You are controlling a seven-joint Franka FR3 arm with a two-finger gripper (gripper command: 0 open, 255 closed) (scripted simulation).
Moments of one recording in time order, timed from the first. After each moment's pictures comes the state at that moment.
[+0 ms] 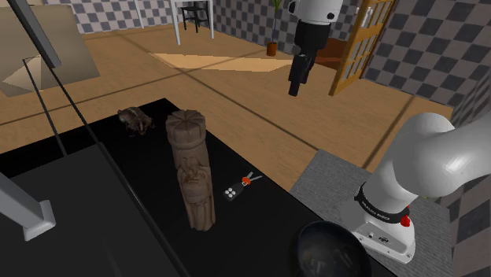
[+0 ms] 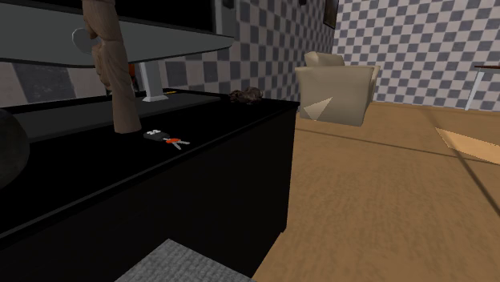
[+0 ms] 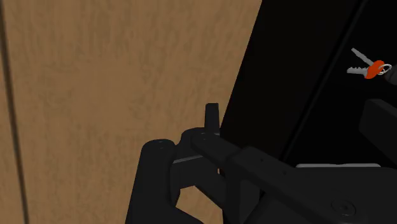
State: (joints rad) arm 0.02 -0.75 0.04 -2.45 0.05 1.71 -0.12
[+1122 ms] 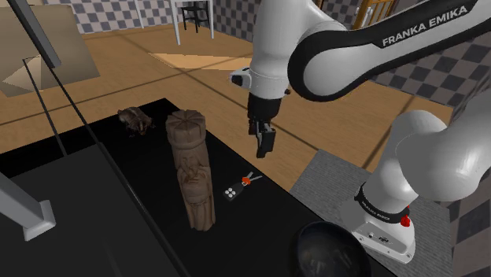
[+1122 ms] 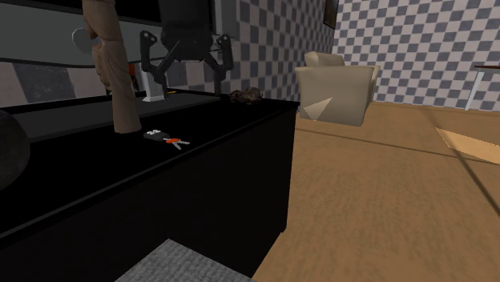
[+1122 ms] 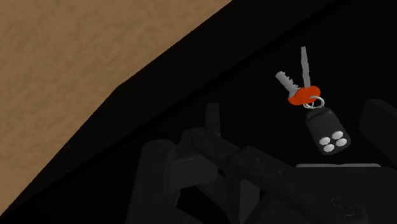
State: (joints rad) arm 0.30 -0.51 0.16 -2.61 0.11 2.16 -0.49
